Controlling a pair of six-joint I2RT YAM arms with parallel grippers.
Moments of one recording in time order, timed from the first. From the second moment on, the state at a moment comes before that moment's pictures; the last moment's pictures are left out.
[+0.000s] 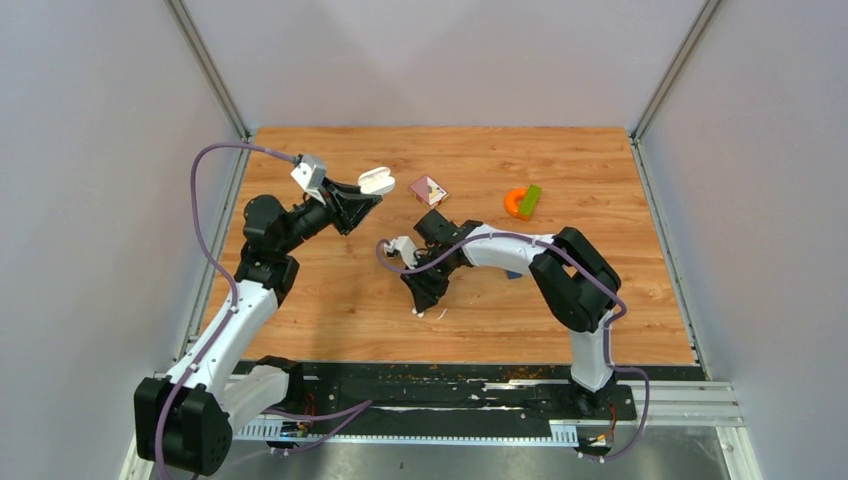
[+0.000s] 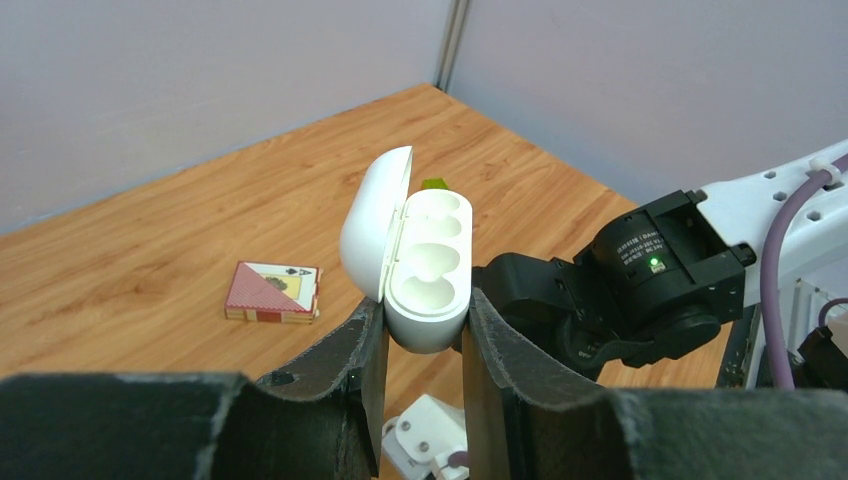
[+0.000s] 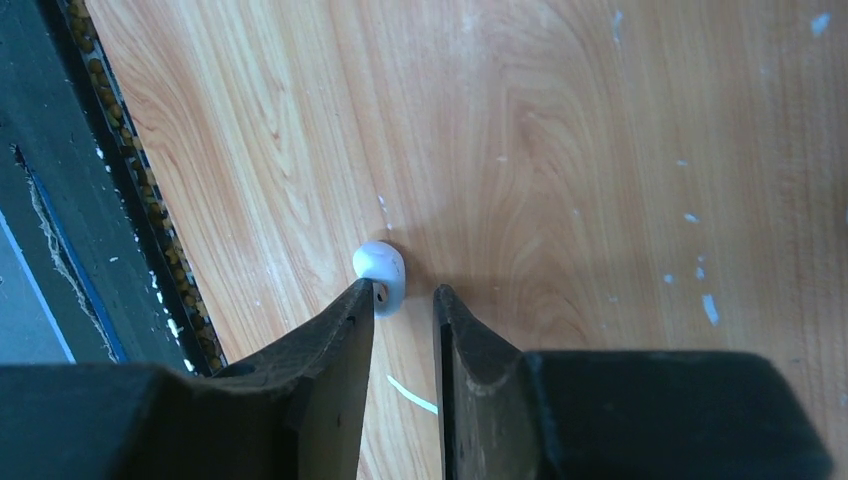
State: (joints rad) left arm -0.21 0.99 0.71 0.43 0.67 -0.29; right arm 0.80 1.97 1.29 -0.52 -0.58 -0.25
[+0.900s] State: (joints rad) left arm -0.21 0.99 0.70 0.43 0.66 -0.29; right arm 0.85 1.75 1.29 -0.59 -0.47 -0.45
